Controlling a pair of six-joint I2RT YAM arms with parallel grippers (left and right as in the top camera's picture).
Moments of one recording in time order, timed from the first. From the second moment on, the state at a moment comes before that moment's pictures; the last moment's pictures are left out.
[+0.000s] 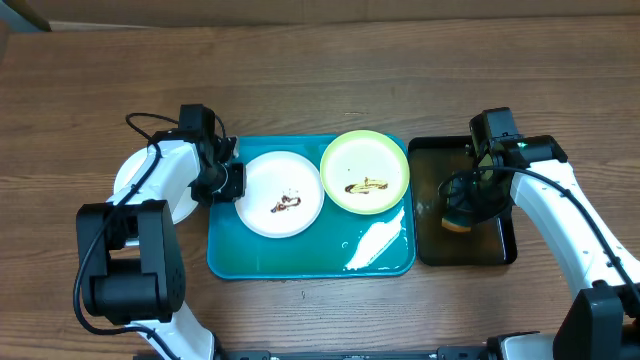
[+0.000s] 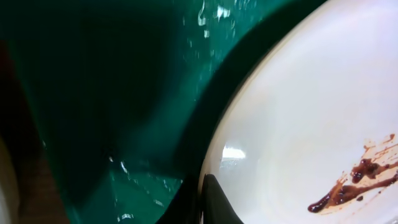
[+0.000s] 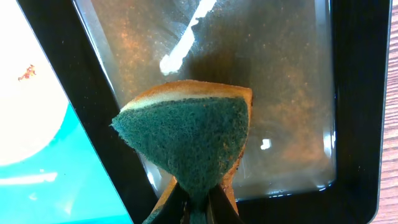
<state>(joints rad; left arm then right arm) 0.02 1.88 1.17 -0.81 0.17 0.00 0.13 1.55 1.11 -1.06 -0.06 0.37</state>
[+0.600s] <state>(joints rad) 0.02 1.88 1.17 -1.01 0.17 -0.06 0.13 1.56 1.11 -0.93 -0.08 0.32</state>
